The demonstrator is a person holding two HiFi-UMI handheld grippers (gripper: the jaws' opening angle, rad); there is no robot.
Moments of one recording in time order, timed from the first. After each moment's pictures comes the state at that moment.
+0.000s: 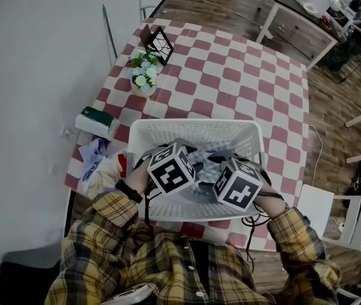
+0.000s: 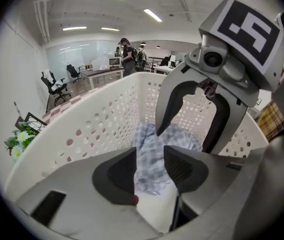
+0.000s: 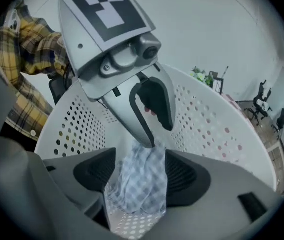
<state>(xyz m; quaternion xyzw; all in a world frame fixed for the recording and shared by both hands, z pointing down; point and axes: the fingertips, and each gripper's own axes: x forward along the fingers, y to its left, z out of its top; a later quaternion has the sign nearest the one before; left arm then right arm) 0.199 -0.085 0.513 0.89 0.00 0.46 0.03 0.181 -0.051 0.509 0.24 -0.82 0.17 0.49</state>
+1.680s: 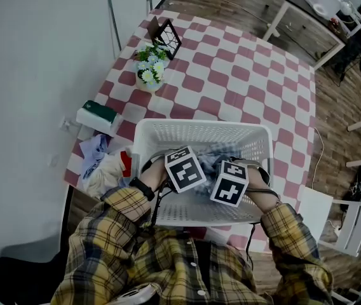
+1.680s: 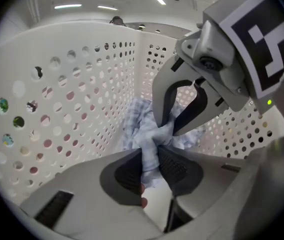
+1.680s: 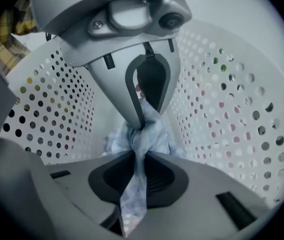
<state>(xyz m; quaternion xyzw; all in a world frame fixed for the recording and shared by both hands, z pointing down) 0.186 -0.076 0.580 0.84 0.04 0.53 0.07 0.197 -0.055 0.586 0.17 -0.76 0.13 0.61</state>
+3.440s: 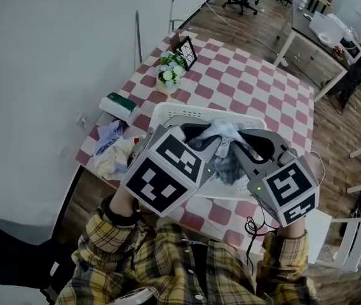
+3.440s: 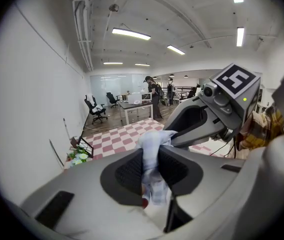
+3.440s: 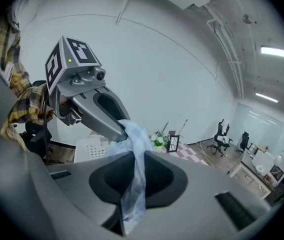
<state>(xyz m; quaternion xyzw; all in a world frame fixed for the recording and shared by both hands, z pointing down) 0.169 -0.052 0.300 0.93 -0.21 0.29 0.03 0.197 -0.044 0.306 0.44 -0.85 0.01 0.29</state>
